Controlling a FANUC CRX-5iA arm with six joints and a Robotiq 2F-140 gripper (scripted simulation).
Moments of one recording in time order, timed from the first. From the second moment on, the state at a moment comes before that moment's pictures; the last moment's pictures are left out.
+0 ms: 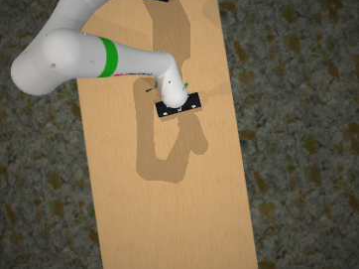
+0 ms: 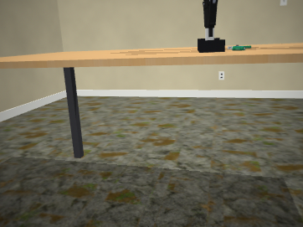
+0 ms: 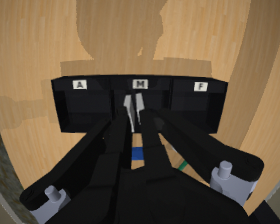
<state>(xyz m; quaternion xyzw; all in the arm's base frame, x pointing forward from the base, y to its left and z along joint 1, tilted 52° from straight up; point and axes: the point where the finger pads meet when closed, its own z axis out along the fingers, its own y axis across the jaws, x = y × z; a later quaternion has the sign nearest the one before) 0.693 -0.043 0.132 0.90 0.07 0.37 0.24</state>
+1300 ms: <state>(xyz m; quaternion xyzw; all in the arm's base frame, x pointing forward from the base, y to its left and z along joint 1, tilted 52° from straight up) 0.674 -0.032 0.149 0.90 0.07 0.37 0.24</state>
